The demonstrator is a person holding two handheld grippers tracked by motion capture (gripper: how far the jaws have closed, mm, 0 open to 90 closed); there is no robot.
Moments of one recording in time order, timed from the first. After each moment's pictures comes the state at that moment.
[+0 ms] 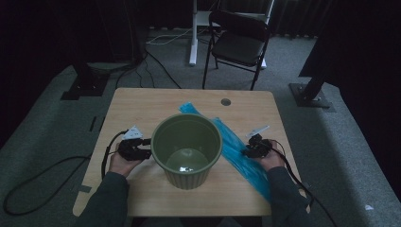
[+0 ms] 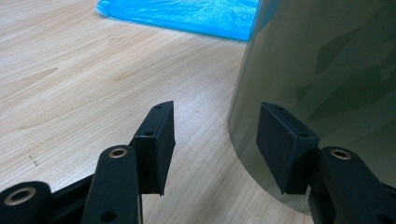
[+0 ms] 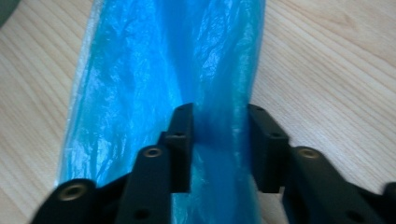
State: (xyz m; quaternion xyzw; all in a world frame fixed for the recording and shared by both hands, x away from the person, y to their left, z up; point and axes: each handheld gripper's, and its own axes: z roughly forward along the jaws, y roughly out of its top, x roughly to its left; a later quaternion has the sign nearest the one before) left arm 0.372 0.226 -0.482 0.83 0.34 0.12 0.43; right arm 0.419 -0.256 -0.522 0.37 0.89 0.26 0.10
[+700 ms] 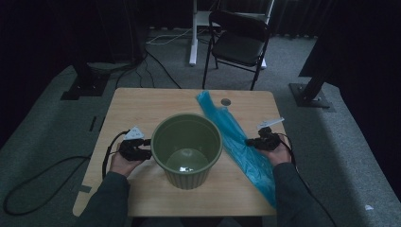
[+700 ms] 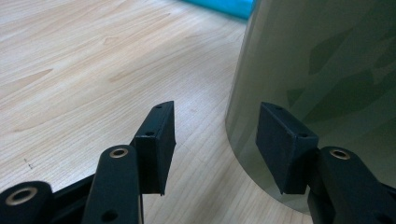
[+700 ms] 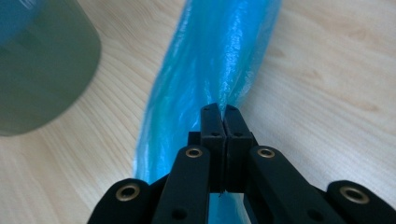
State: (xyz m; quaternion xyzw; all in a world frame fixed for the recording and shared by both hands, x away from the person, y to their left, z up) left arm 0.372 0.224 -0.483 0.83 0.34 0.12 0.43; right arm 0.419 -0.277 -0.481 0.38 0.85 0.36 0.07
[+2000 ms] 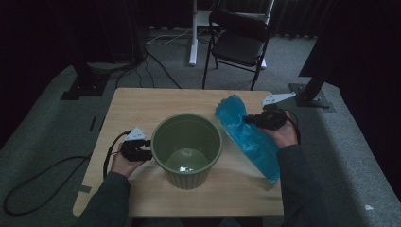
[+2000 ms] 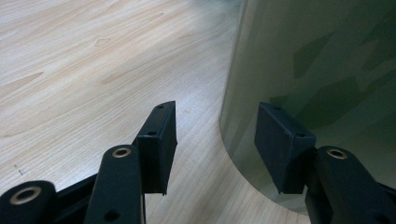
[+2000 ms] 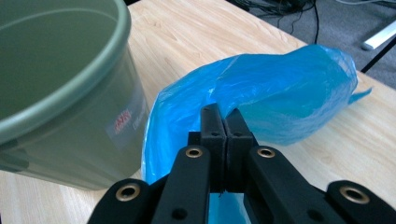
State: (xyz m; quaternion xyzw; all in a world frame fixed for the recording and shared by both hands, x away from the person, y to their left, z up) left arm 0.371 0.219 -0.482 0.83 0.33 0.11 0.43; right arm 0.418 -0.257 -0.363 0.30 0.84 0.43 0.10
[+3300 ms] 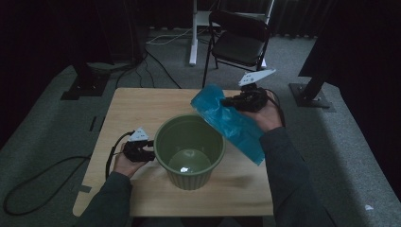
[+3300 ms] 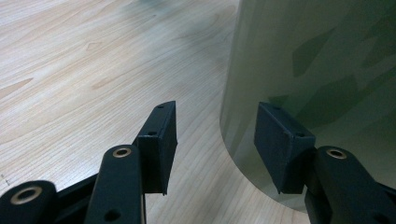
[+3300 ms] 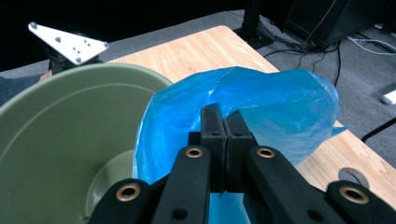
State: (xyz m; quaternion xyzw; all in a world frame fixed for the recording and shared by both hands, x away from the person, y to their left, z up) left arm 0.369 0.210 -0.482 0.84 0.32 0.12 0.43; right arm 0.424 -0.181 -0.290 0.22 0.86 0.45 0.11
